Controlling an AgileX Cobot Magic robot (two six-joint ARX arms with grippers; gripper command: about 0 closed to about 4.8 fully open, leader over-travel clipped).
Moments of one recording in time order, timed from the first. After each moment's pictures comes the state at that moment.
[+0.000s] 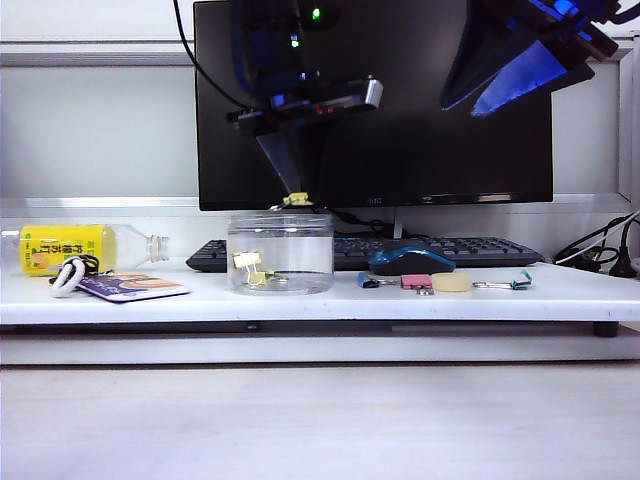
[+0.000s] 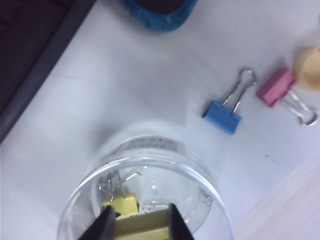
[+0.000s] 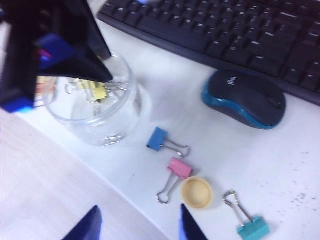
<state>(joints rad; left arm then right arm) -0.64 2.16 2.21 -1.26 0.00 0.21 0.44 1.13 0.95 -0.43 -0.21 -0.03</state>
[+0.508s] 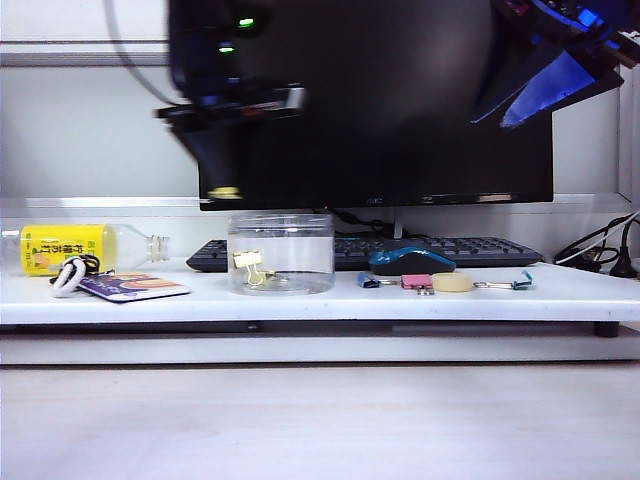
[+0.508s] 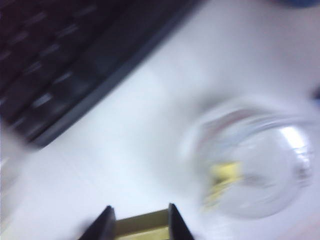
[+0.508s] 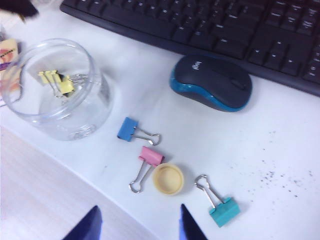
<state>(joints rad) -0.46 2.13 2.21 -1.30 0.00 0.20 0.37 1.13 0.95 -0.46 -0.20 -0.03</state>
